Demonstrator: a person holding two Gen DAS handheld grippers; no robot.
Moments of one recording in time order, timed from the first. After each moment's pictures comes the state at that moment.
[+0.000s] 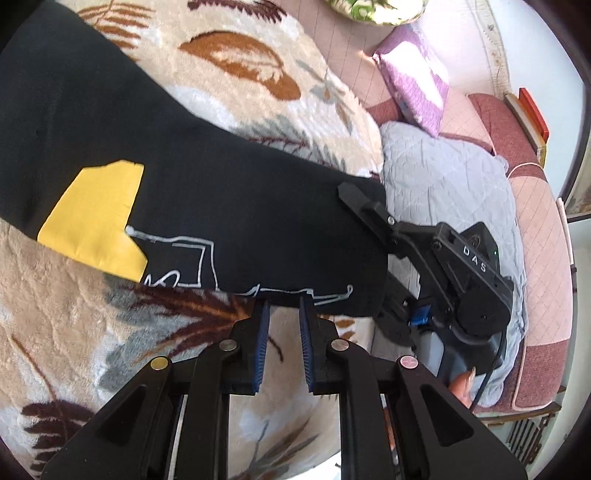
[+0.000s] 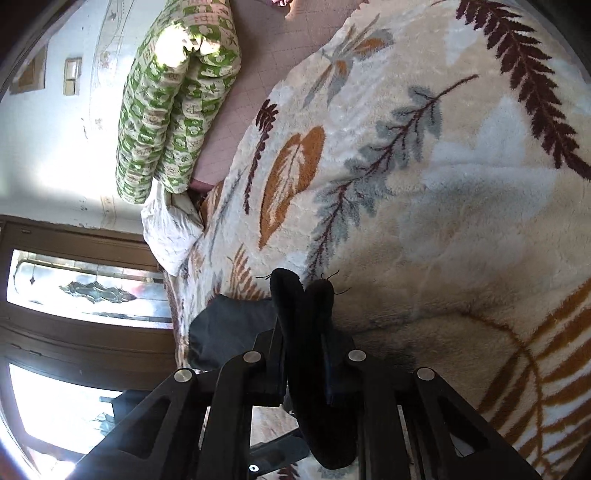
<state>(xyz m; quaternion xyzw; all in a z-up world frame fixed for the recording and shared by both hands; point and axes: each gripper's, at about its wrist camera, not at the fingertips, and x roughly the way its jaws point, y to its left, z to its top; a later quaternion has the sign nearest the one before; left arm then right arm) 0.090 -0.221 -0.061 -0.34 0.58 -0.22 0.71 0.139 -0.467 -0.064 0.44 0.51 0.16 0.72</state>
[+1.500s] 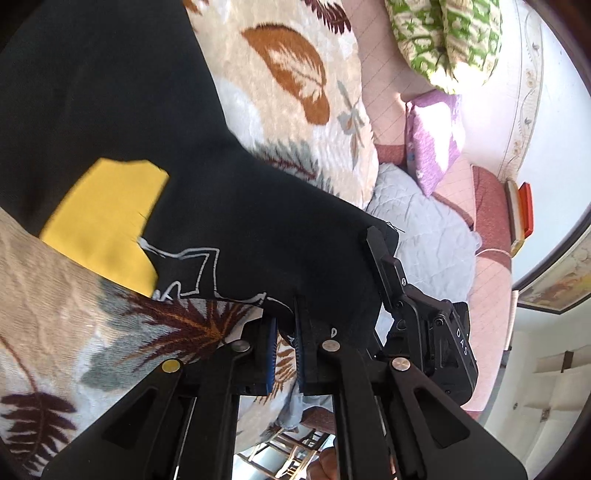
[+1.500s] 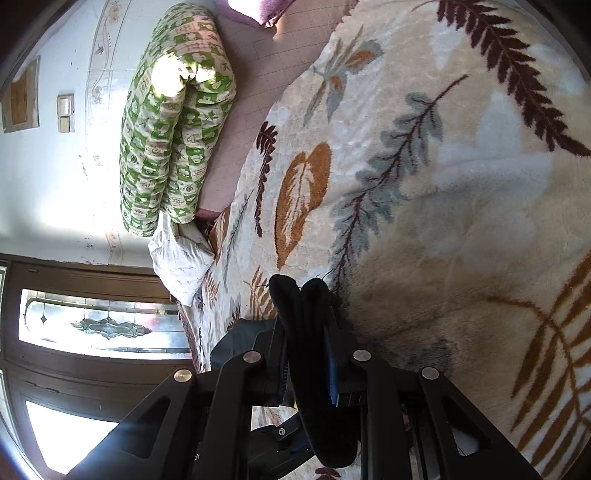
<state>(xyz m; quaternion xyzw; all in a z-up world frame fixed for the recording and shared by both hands) 0.113 -0.186 -0.080 -0.50 0.60 -0.20 0.59 0.141 -0.452 -0.044 0.47 0.49 0.12 0.72</state>
